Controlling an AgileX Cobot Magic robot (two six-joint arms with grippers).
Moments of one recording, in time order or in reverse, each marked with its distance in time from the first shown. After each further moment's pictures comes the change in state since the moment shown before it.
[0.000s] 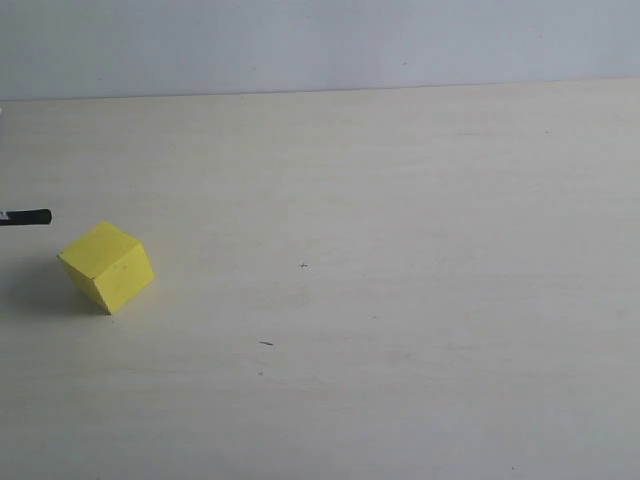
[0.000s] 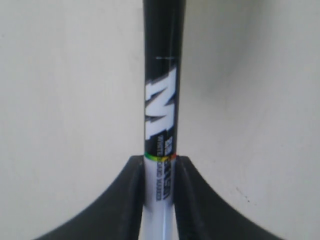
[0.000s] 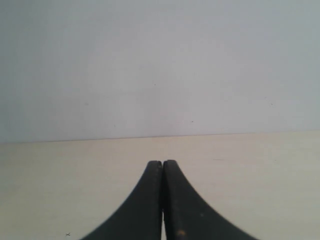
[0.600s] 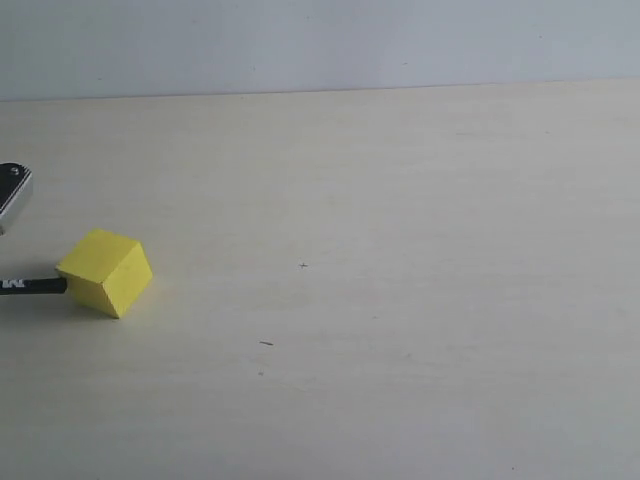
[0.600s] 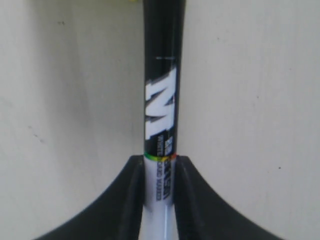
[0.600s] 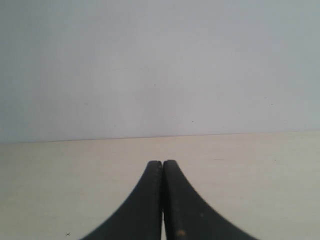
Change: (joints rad) left arm -0.041 0.079 0.073 0.022 0.095 -0.004; right arm 0.000 0.000 0.000 0.000 0.000 0.000
